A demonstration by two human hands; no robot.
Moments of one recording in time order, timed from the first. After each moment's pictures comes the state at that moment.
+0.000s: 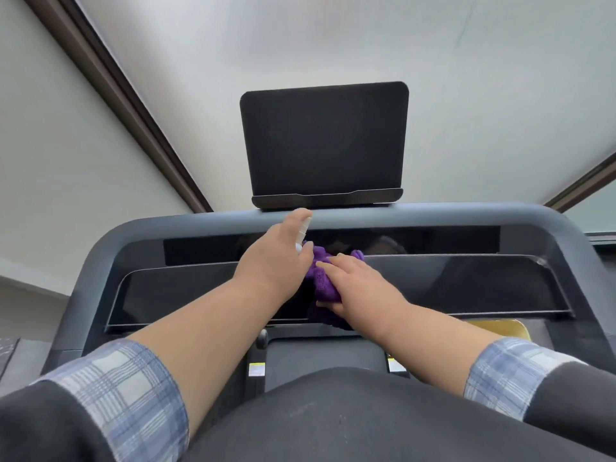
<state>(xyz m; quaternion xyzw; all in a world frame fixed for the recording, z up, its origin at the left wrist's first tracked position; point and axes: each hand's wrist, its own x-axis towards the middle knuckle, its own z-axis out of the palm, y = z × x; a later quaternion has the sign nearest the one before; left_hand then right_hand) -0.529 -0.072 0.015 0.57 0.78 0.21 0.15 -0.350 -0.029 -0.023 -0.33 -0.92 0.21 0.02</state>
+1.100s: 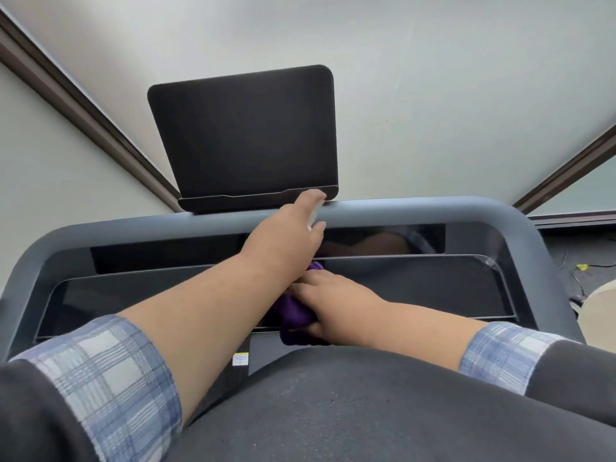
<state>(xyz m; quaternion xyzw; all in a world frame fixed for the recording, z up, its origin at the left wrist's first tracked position) -0.419 0.024 0.021 0.59 0.78 0.14 0.15 -0.273 0.016 -0.024 -0.17 -0.94 0.30 0.06</state>
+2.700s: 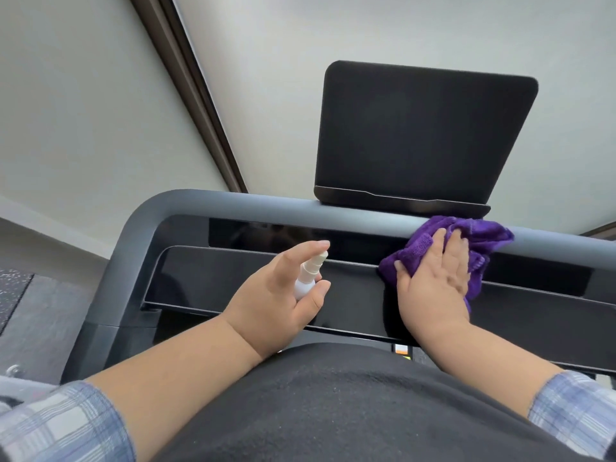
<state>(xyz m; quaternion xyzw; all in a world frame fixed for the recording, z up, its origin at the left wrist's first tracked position) -0.587 -0.150 0.011 0.59 0.67 0.40 0.22 -0.385 -0.009 -0.032 -0.64 -0.75 0.14 0.03</state>
